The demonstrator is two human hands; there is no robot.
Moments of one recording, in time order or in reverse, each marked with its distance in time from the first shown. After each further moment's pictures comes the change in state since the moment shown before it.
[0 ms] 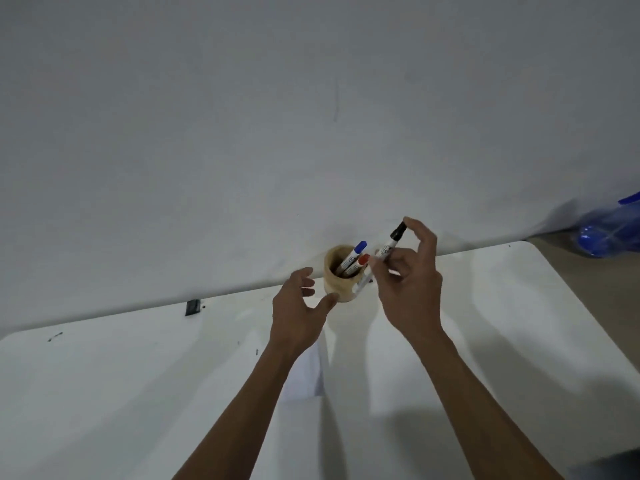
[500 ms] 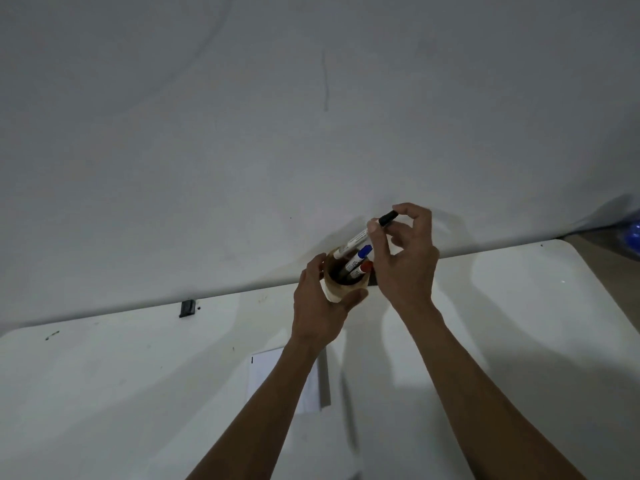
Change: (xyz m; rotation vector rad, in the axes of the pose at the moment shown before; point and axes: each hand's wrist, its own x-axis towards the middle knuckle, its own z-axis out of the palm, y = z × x) left_hand 0.039 0.002 0.051 -0.037 0.001 0.025; right_hand 0.064 0.034 0.032 -0.032 0.088 -0.052
